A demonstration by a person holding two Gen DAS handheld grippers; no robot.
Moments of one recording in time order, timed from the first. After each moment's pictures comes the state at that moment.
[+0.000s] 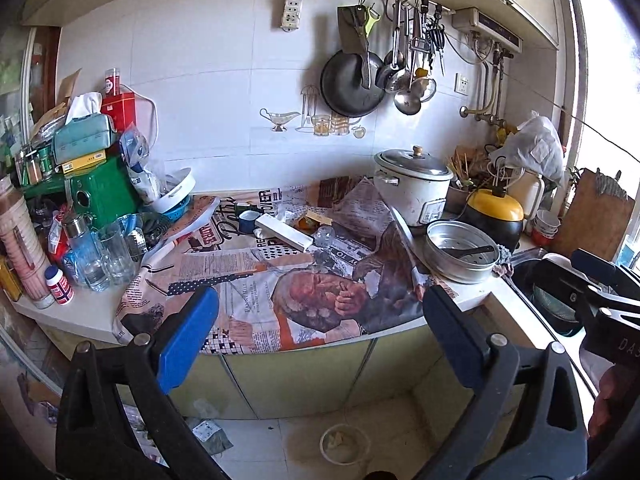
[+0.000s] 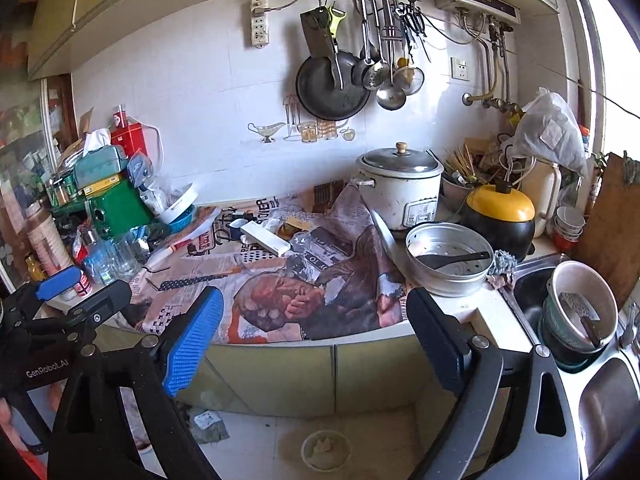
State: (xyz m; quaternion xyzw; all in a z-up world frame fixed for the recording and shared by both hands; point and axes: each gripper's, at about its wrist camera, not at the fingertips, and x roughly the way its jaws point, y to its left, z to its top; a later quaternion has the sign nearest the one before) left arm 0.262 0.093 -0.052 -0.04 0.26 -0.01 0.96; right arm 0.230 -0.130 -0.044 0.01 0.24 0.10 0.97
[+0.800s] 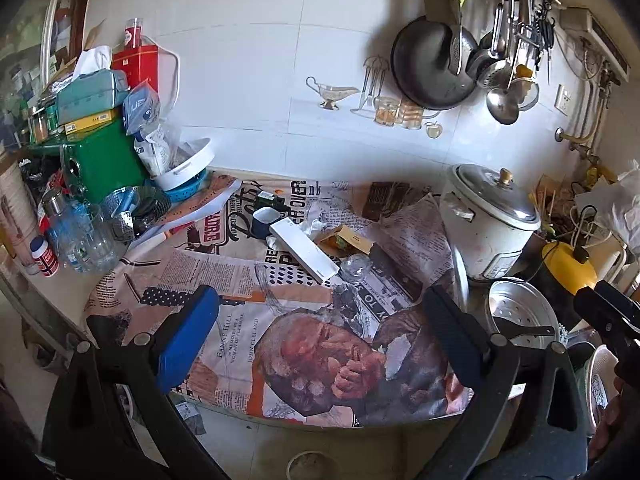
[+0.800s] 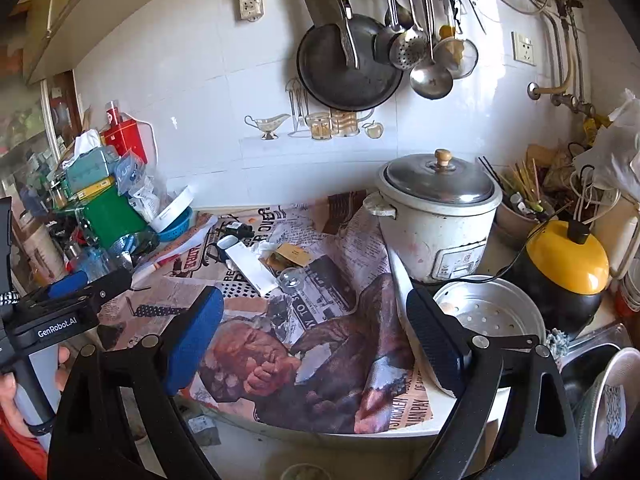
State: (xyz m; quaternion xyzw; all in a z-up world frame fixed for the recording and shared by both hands) left arm 0.472 0.074 -0.077 -0.11 0.31 0.12 0.94; right arm 0.439 -0.189 -0.043 0.00 0.27 0.20 0.94
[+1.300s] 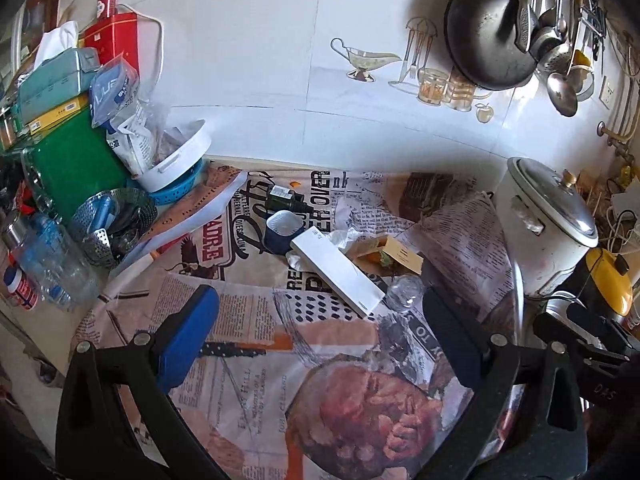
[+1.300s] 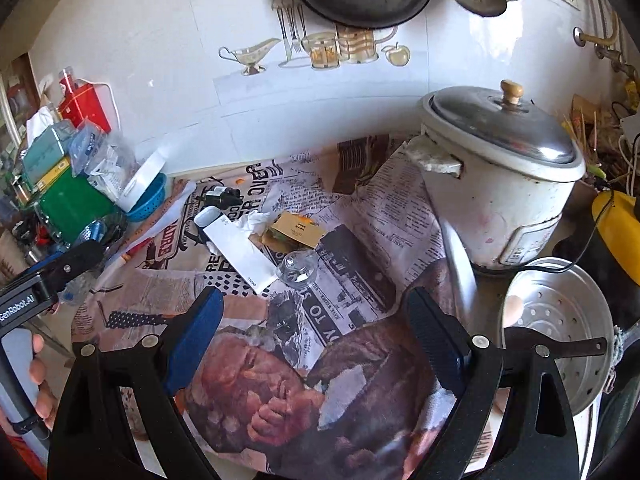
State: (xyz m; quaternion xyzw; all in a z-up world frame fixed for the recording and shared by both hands) left arm 0.598 0.165 -0.126 -0.10 0.36 0.11 0.92; right arm 0.572 -0.109 -0.111 0.01 0.38 0.19 0.91
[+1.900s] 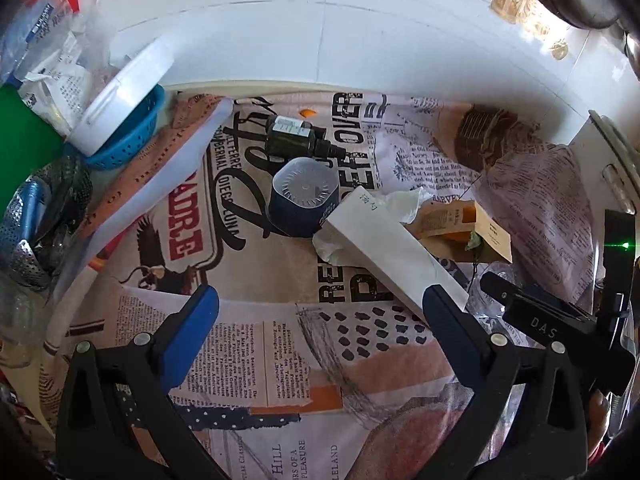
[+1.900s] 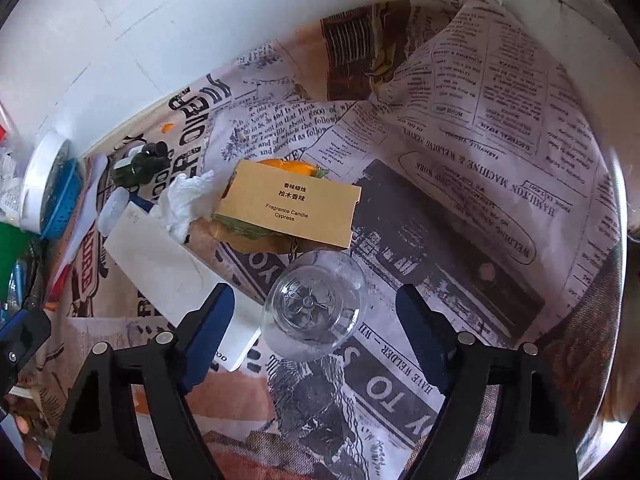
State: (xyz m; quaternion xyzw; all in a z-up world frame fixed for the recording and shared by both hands) left arm 0.721 0.238 -0.245 -0.11 0.49 0.08 0.86; right arm 0.712 -0.027 -0.243 0.06 0.52 0.11 0.84
